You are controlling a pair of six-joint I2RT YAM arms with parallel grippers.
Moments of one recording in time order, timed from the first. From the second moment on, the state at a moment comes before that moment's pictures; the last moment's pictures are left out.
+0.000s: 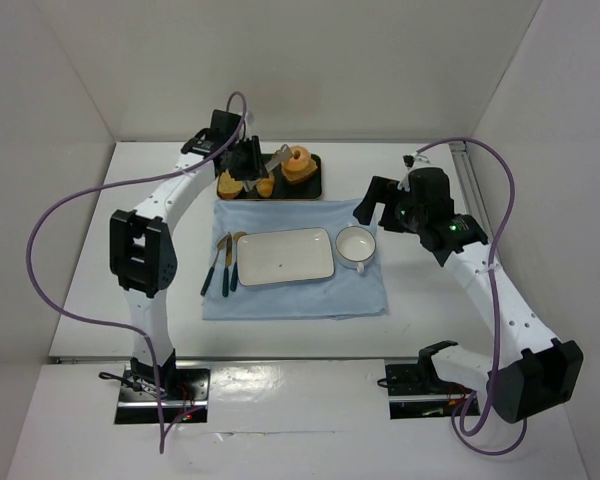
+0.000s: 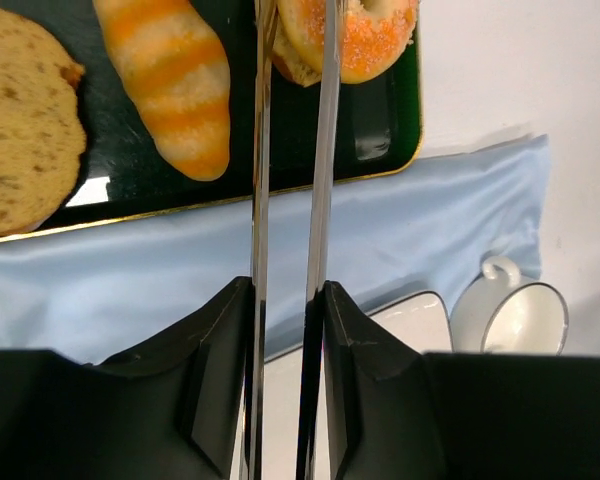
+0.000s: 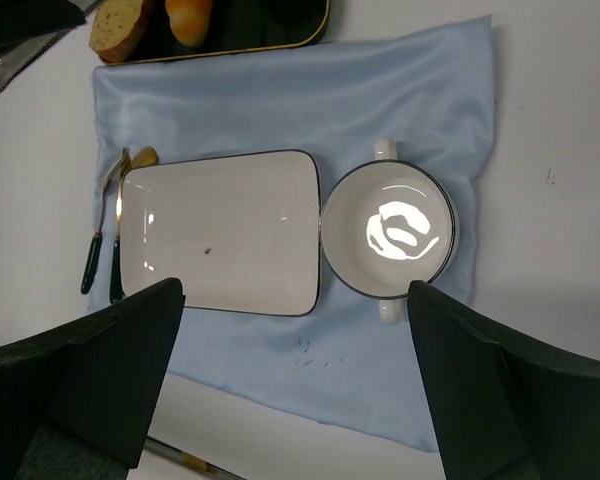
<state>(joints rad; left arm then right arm) -0.28 2.04 1.86 -0.61 0.19 -0.40 0.29 1.13 1.08 -0.53 -0.09 0.46</state>
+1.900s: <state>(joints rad) -0.47 1.13 1.03 -0.85 0.16 -0.40 0.28 1.32 1.13 -0.37 -0.18 0.51</state>
